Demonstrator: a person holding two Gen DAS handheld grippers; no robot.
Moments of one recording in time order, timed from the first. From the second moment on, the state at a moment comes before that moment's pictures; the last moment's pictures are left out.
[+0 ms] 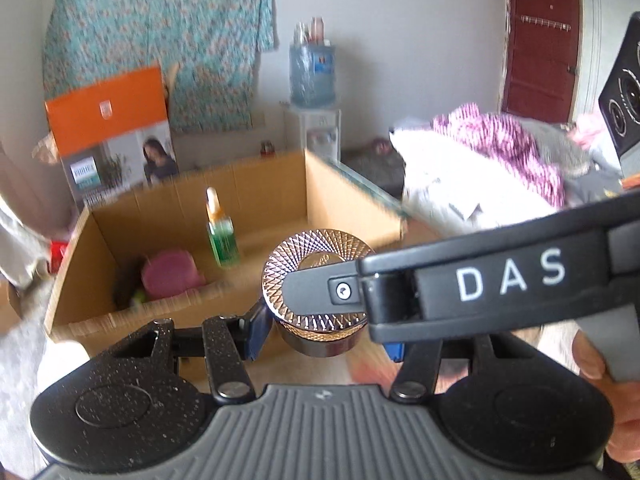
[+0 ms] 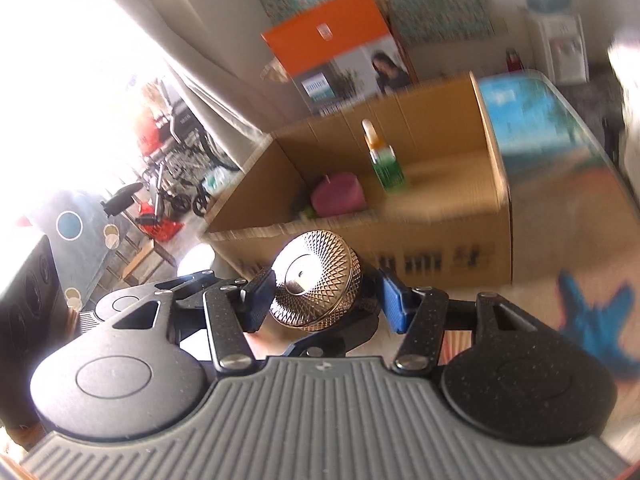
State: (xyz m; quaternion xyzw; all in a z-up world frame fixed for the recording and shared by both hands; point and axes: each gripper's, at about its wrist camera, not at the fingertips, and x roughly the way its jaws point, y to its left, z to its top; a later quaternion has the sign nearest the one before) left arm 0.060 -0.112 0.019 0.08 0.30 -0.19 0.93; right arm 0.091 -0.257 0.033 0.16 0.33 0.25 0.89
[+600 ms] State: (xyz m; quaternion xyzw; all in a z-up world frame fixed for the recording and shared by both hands) left arm 0.240 -0.135 0.033 0.02 0.42 -0.17 0.89; right arm 0.280 -0.282 0.065 0.13 0.42 0.26 0.86
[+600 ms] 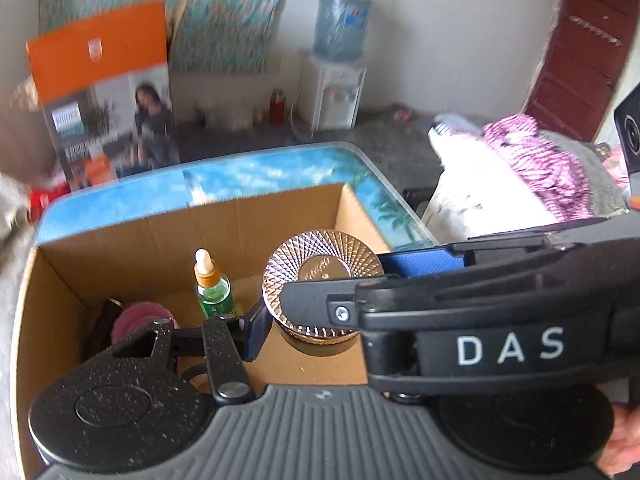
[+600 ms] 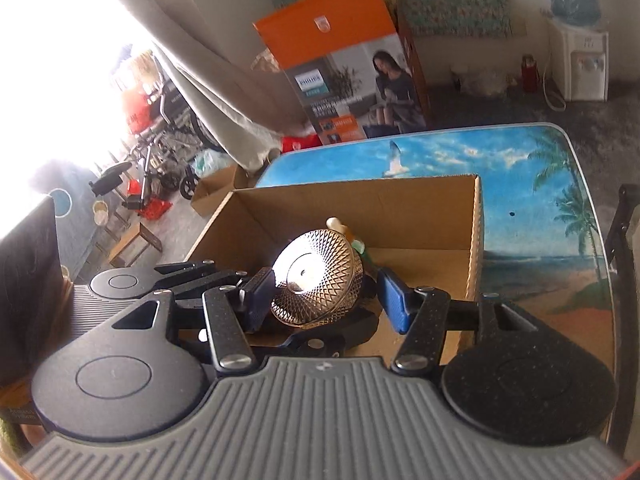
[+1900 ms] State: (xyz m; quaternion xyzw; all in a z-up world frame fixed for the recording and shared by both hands) left arm 0.266 -0.140 0.021 -0.01 0.44 -0.16 0.88; right arm 0.290 -0.323 0.033 0.20 0.34 0.23 0.89
